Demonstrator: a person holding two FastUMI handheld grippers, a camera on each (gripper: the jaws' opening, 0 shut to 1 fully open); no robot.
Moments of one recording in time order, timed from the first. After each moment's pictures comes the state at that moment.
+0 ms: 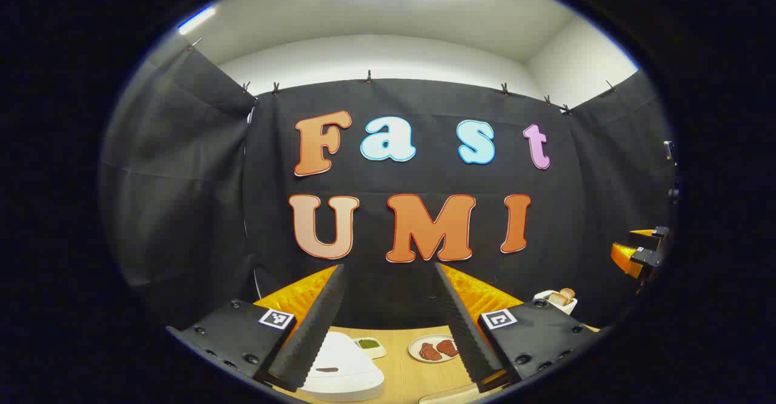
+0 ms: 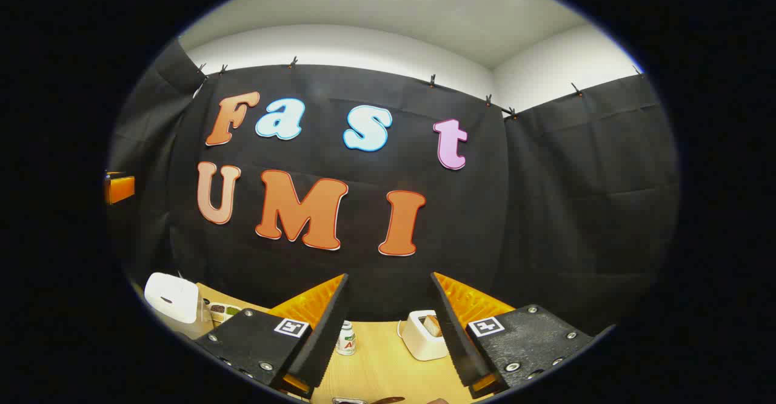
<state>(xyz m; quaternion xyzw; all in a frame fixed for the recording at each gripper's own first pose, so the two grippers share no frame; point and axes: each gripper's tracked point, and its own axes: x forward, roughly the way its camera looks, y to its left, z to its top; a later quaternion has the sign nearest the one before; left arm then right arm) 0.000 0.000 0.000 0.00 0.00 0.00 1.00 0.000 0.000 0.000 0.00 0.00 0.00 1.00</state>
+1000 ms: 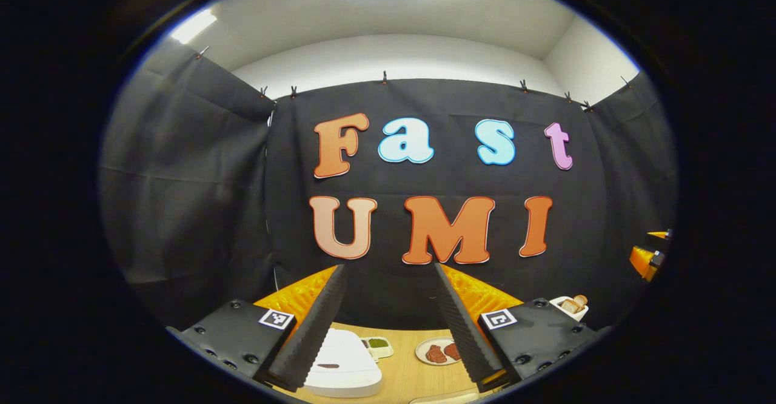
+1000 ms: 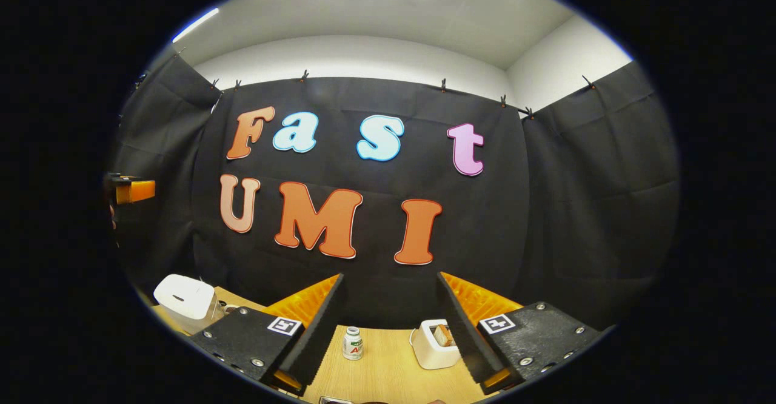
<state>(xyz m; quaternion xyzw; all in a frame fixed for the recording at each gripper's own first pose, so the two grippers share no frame) 0.005 0.004 0.016 0.01 0.00 0.06 1.00 0.007 -0.036 -0.001 0.01 -0.01 0.05 1.00</state>
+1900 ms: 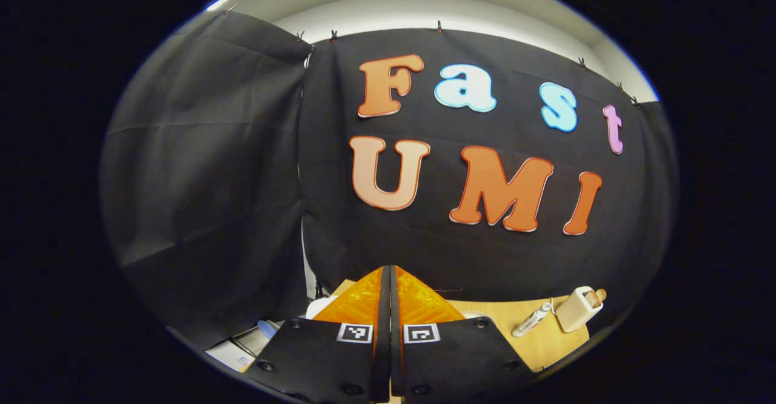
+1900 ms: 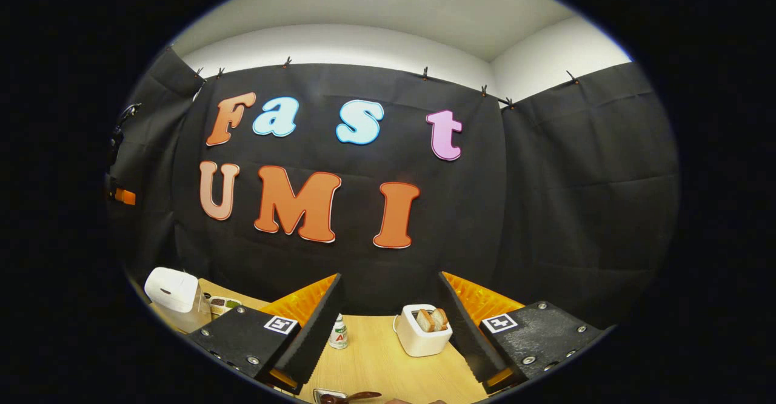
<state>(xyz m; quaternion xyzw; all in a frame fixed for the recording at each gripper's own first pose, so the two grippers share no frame) 0.052 0.109 -0.091 -0.03 0.18 0.13 0.97 -0.008 -0.056 -0.028 0.00 0.03 -0.01 1.00</state>
